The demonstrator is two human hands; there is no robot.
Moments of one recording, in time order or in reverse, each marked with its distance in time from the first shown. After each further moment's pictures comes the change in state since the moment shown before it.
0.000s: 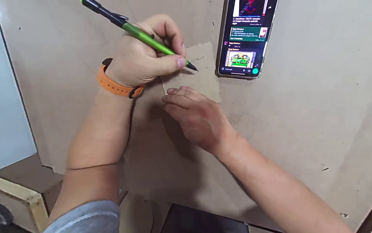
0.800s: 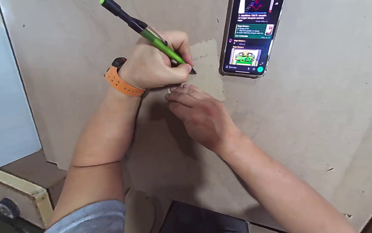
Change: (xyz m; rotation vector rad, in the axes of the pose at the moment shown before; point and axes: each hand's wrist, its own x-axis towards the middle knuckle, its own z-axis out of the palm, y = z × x) left_hand -0.003 0.004 0.012 0.298 -0.007 -0.086; right_hand 0.001 -0.001 -0.001 0.000 -0.006 -0.003
